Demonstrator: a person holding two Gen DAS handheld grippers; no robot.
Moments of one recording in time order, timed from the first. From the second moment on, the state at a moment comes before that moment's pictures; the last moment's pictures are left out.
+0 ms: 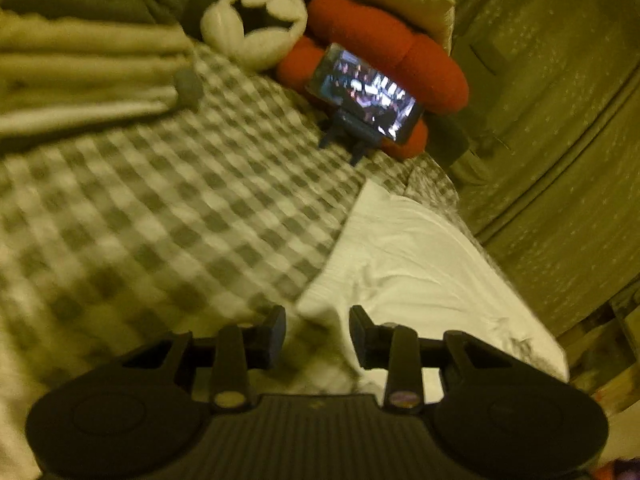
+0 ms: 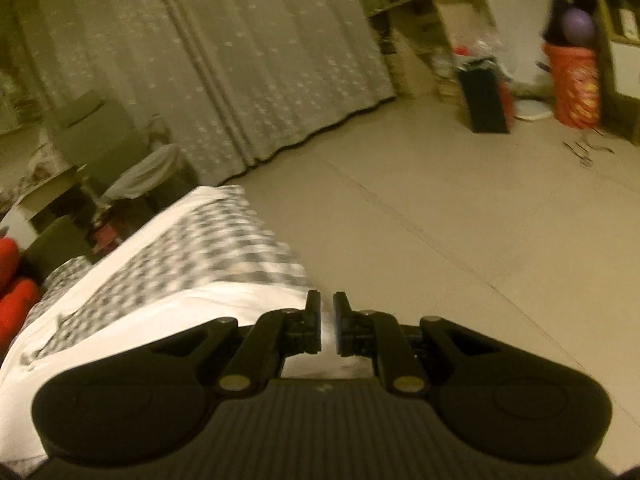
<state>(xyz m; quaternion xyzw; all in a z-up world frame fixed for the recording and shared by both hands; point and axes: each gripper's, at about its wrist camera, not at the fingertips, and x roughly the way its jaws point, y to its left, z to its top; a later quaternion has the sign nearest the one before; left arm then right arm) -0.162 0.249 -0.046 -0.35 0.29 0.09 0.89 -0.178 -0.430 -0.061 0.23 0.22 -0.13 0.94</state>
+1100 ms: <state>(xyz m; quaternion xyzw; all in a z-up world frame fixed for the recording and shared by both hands) -0.134 0.238 0.003 -0.21 0.27 0.14 0.93 -0.110 -0.332 -0.005 0.13 0.20 0.01 0.97</state>
